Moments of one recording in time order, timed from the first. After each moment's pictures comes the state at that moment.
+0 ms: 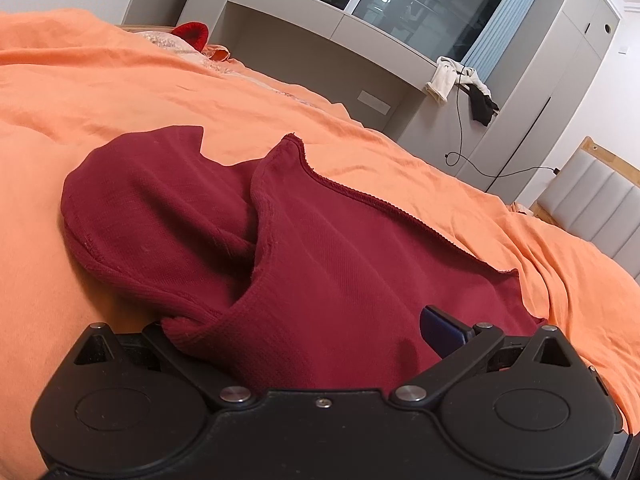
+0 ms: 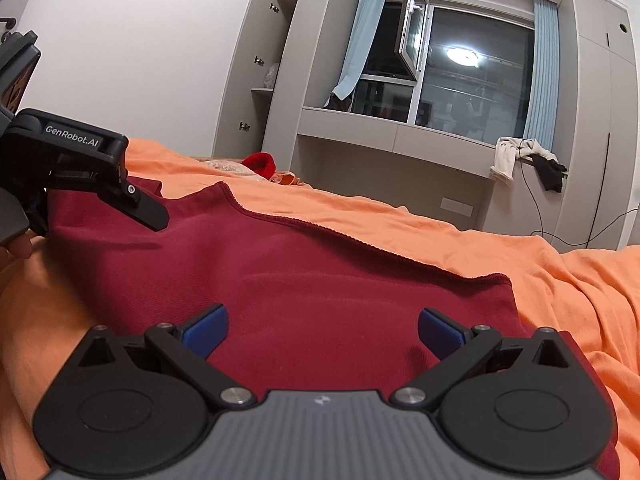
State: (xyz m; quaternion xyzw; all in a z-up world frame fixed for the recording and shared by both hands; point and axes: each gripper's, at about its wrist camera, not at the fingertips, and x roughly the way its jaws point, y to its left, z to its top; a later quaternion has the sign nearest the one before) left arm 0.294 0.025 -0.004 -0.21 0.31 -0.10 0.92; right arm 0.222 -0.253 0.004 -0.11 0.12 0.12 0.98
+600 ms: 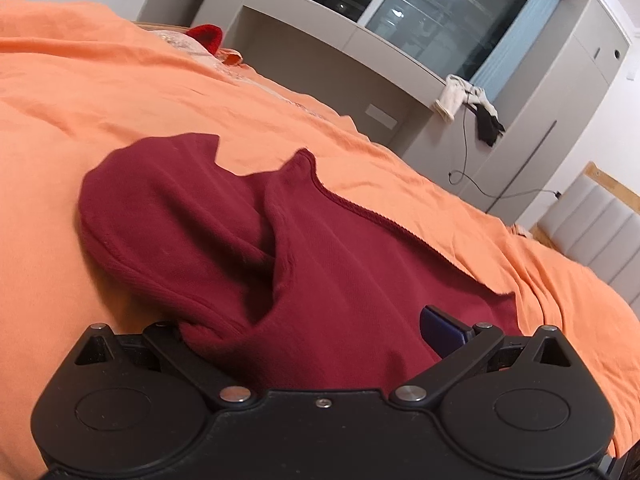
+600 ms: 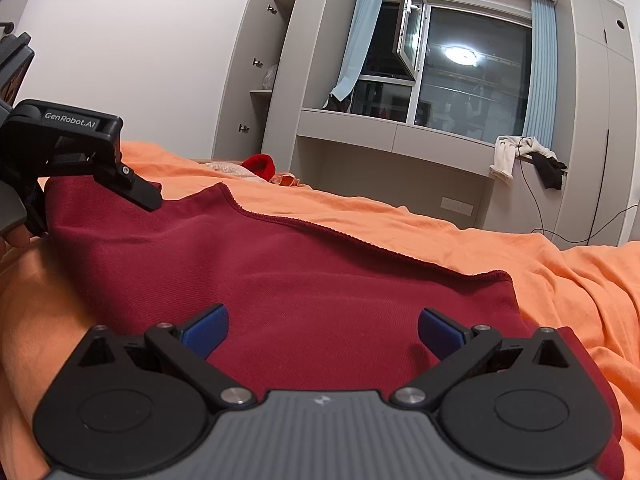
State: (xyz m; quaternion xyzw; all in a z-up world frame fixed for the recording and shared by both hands) left arm 0.290 0.034 -0.001 -0.24 0.29 -0.08 0.92; right arm 0.221 -0.254 0.003 -0.11 0.12 0.12 0.98
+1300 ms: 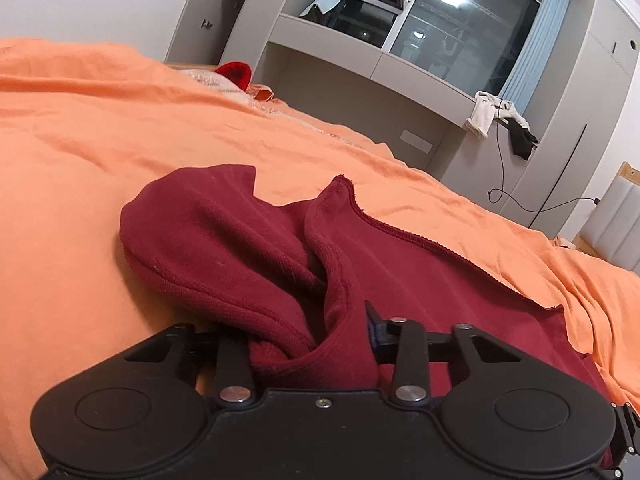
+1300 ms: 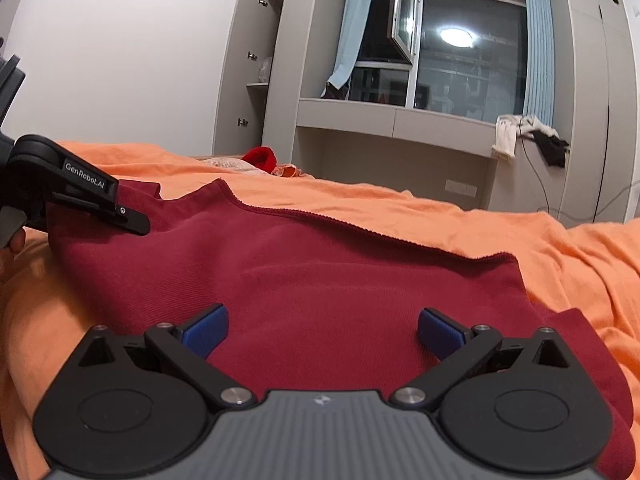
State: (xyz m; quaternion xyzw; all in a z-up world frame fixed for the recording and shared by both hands) left arm 0.289 0.033 -0.002 -0.19 0.26 -0.02 0.95; right arm 0.226 -0.255 0.006 -0.07 0.15 0.13 0.98
